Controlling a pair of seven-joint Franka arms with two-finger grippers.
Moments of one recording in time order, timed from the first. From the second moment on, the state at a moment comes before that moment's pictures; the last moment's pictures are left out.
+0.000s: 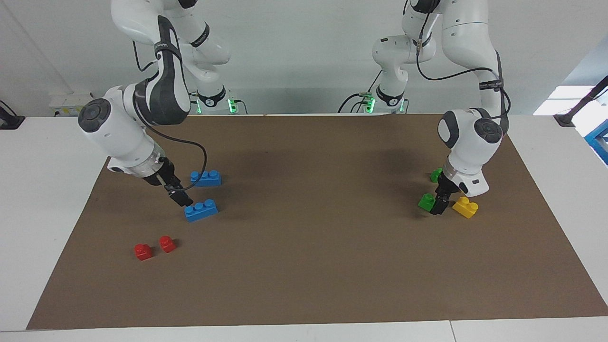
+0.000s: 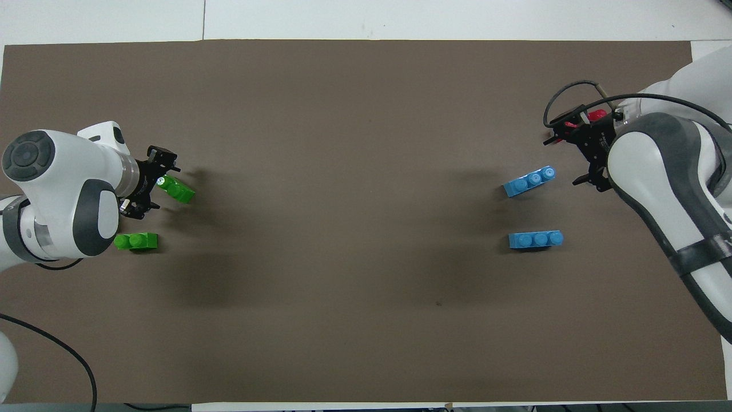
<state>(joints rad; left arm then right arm) 0.03 0.24 -0.07 -2.09 -0.01 2.40 -1.03 -0.18 0.26 0.19 -1.76 0.18 1.94 0.95</state>
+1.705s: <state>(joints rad) 0.00 0.15 -0.09 -1.85 -0.01 1.98 -1.15 -0.29 0.45 0.19 -1.76 0.38 1.99 0.94</state>
